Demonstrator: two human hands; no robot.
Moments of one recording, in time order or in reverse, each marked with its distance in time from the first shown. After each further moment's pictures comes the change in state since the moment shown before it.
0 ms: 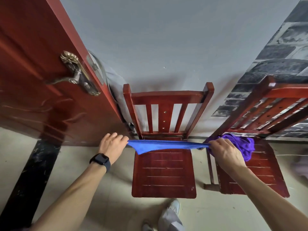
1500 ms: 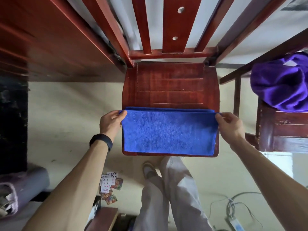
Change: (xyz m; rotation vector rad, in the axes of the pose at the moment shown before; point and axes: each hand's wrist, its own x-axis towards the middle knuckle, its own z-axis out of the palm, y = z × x) left_hand -0.082 0.106 0.300 -1.378 -0.398 -1.371; right_hand -0.023 -0.009 0.328 0.850 -0.338 0.924
